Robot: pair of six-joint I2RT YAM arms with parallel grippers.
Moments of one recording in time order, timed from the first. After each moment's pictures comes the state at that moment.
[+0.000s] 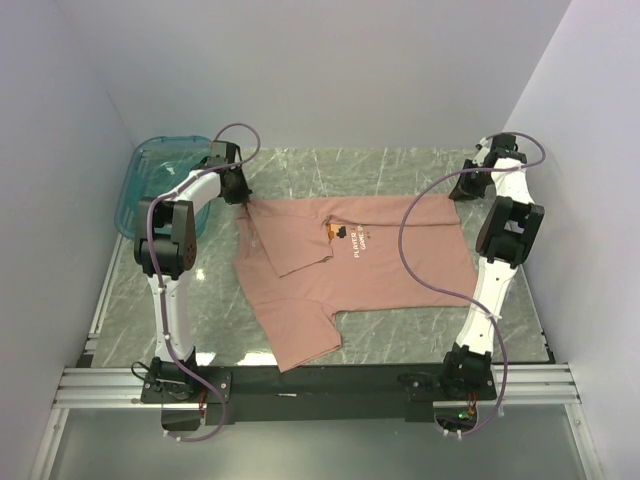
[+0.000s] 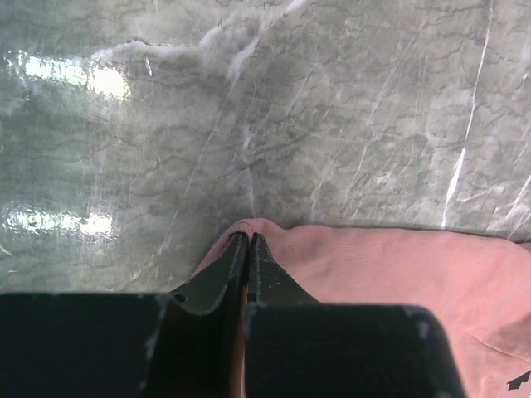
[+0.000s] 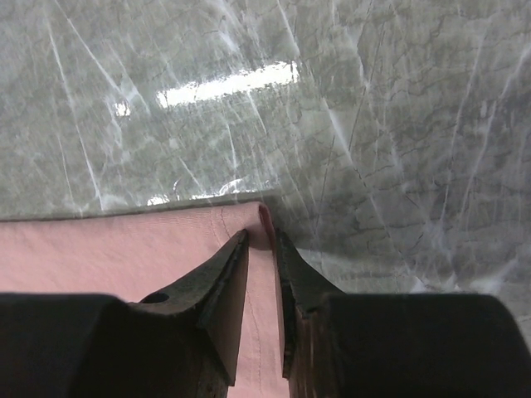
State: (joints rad) left arm -0.13 2.19 1.68 -0.41 0.04 -0.47; right arm -0.31 2.53 2.26 -0.86 -0.38 0.06
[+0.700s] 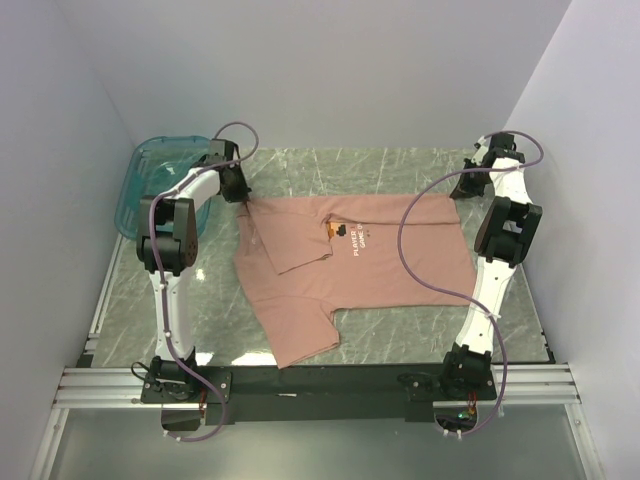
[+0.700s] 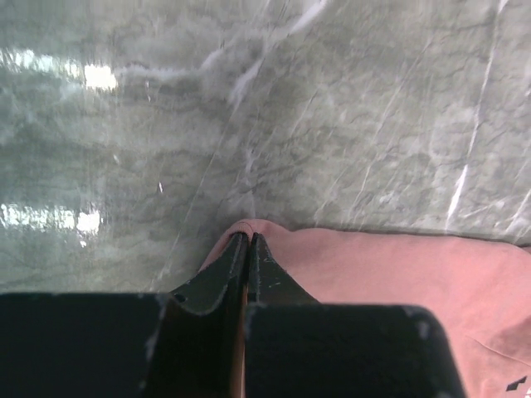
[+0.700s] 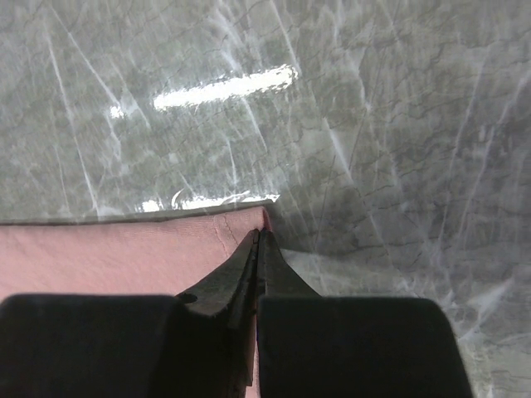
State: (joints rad) left arm -0.12 2.24 1.74 -0.42 0.07 -0.47; right arm -0.30 2.56 2.30 -0.87 -0.37 0.05
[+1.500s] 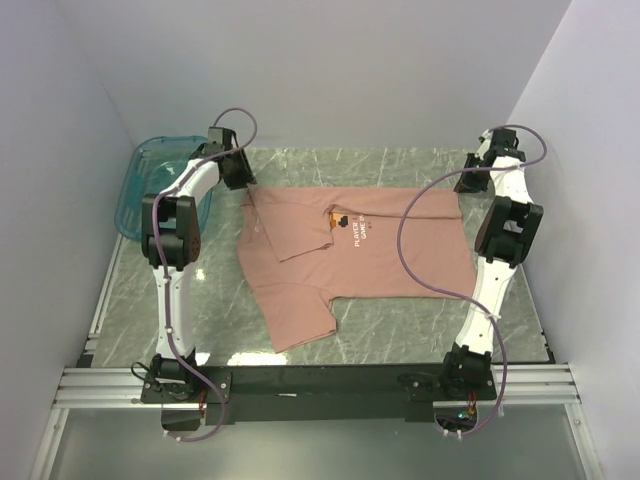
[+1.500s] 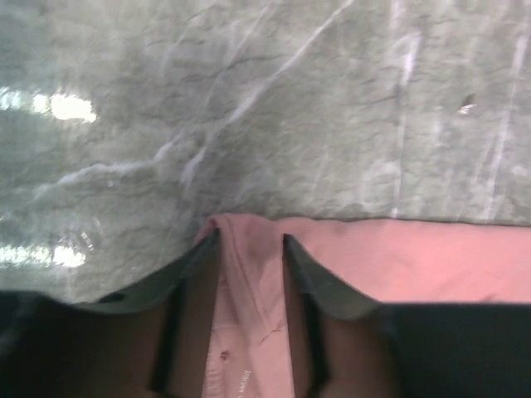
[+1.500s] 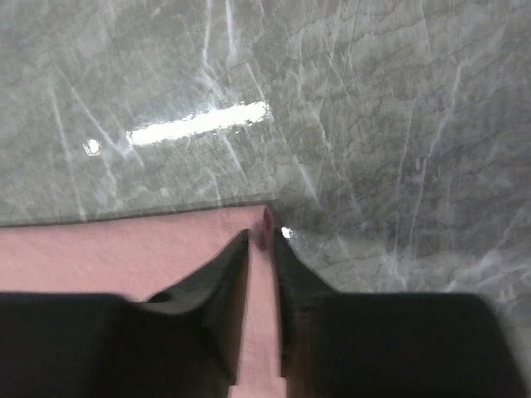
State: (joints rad) left arm -0.10 2.33 1.94 -0.46 0.13 -0.46; right arm -0.30 2.54 2.30 -0.79 -0.29 0.07
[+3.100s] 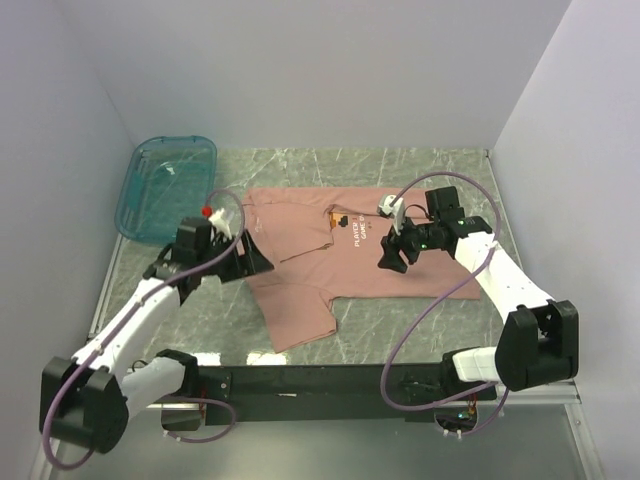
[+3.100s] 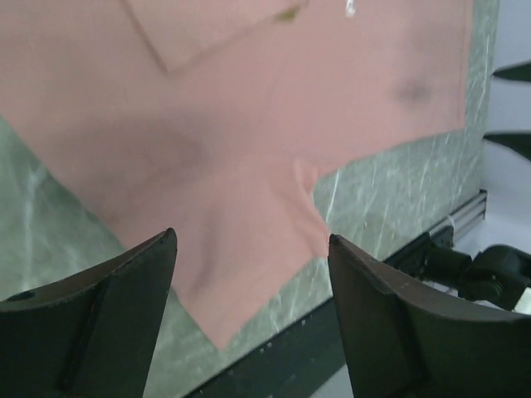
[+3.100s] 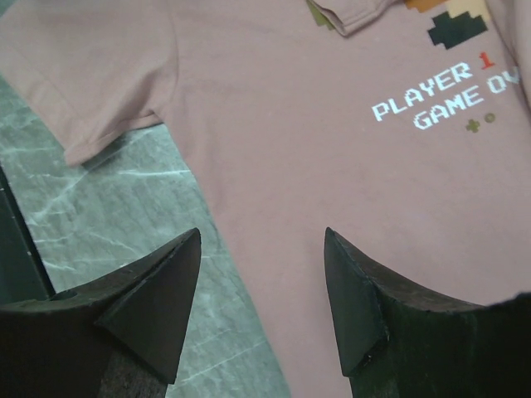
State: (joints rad) left arm -0.26 1.05 0.71 -0.36 0.43 -0.55; right arm 0.18 1.33 0.98 -0.65 -0.73 -0.69
